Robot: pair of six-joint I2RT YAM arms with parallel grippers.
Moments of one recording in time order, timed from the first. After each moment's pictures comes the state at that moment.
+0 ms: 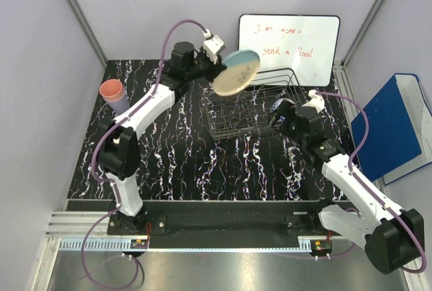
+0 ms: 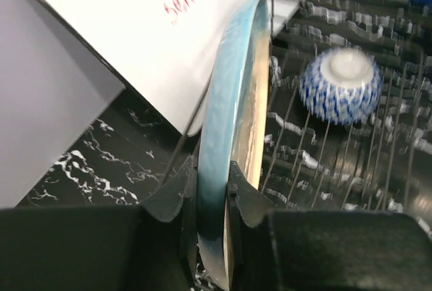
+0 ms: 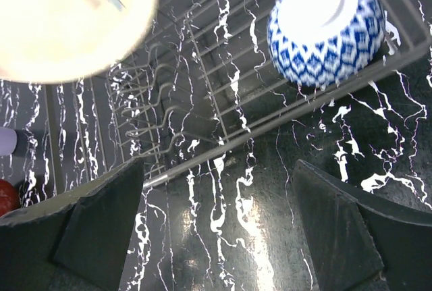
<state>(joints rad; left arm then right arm) -0.44 1.88 1.61 0.02 0.48 0.25 0.41 1.01 0.73 -0.18 0.24 0.68</state>
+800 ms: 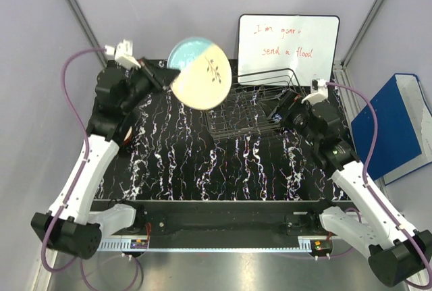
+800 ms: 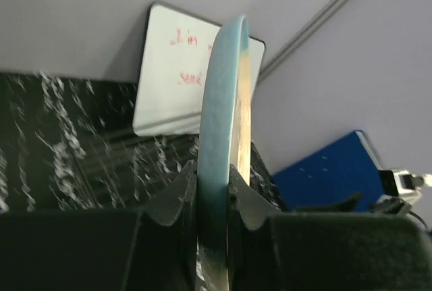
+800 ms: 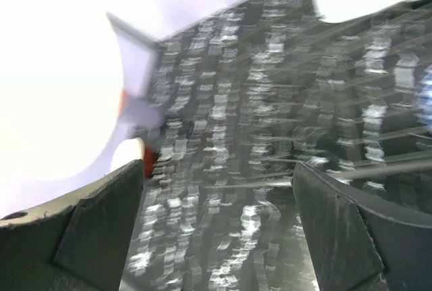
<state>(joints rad) -0.27 1.15 1.29 -0.12 0.28 -0.65 0.41 0.89 0.84 -0.12 -0.01 0.73</state>
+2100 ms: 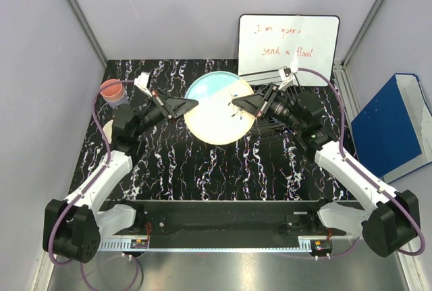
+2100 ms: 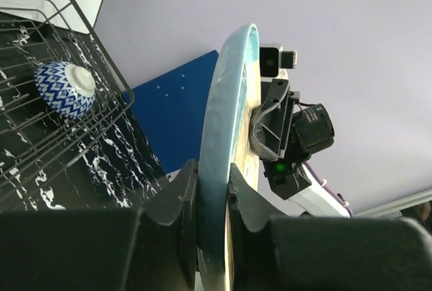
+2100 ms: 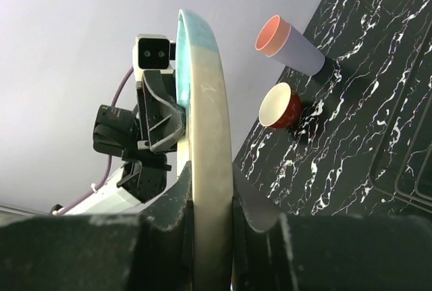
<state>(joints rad) -0.25 1.07 0.66 0.66 0.70 -1.29 0.49 1.14 0.87 0.35 -0.49 1.02</state>
